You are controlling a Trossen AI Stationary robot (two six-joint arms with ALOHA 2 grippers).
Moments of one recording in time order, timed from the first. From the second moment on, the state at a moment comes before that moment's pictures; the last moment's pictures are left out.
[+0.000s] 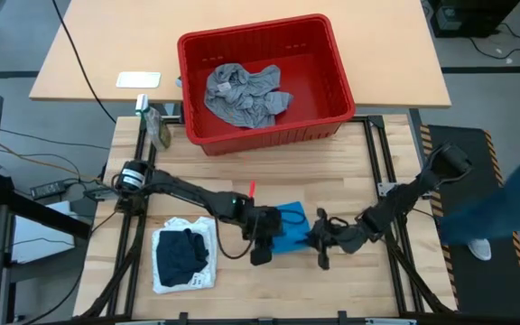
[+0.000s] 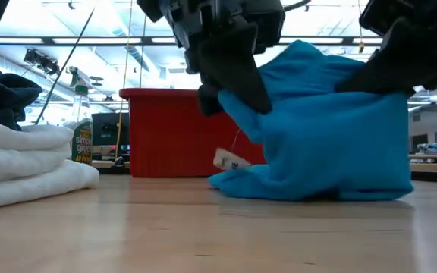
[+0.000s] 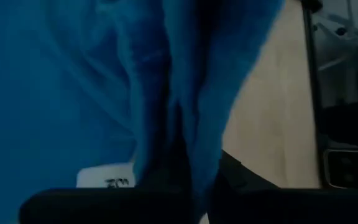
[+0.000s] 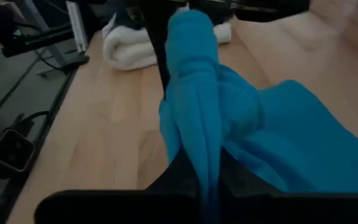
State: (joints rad) left arm -0.22 1.96 1.45 -0.42 0.21 -0.37; right arm 0.60 1.45 0.48 0.45 0.52 0.56
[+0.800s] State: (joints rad) left arm -0.15 2.02 1.54 -0.54 0.27 -0.38; right arm 0.50 1.47 0.52 0.32 0.42 1.09
